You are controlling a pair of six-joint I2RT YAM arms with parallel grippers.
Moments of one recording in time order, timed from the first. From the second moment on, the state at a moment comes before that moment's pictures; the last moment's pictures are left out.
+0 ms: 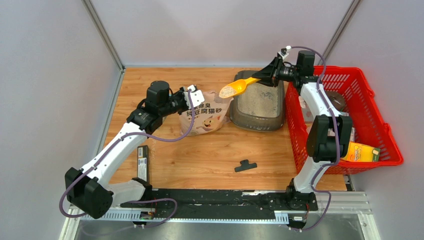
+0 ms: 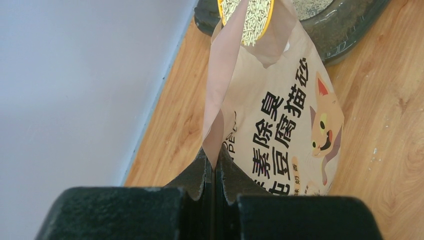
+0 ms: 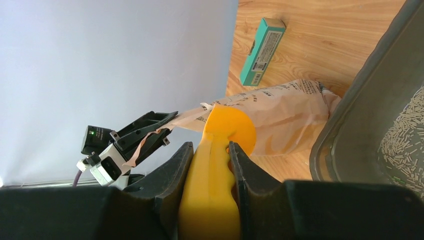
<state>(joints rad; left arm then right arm) -0.48 1.18 1.08 -0.24 0.36 0.77 -0.03 1.80 1.52 -0.15 -1.15 0.94</state>
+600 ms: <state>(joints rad) -0.48 1.22 1.10 -0.23 0.36 0.77 -0.10 1.79 1.47 -0.03 -1.19 1.02</state>
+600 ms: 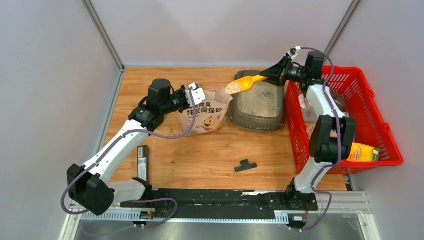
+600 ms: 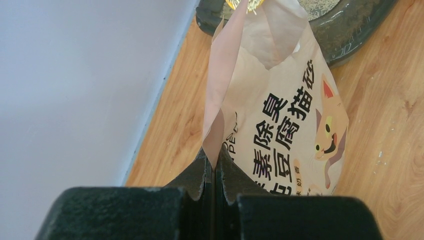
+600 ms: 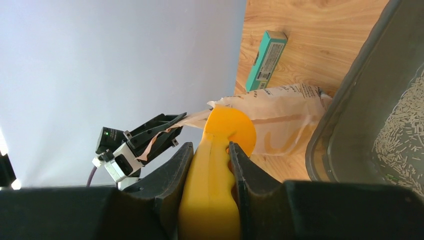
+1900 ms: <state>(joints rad) -0.48 1.27 1.14 -0.24 0.36 0.75 -0.42 1.78 1.72 -0.43 -1.05 0.52</state>
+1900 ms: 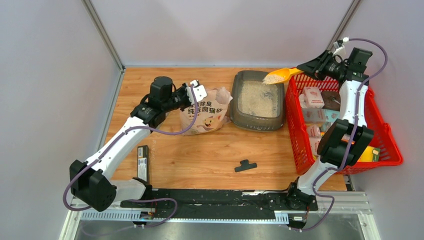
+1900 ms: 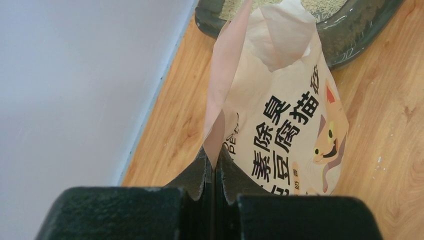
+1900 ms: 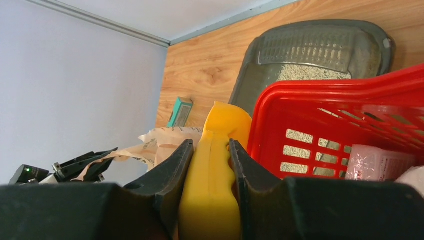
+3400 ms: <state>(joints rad) -0.48 1.20 1.07 -0.21 0.39 0.70 -0.15 1.76 1.94 -0.69 -0.70 0.03</state>
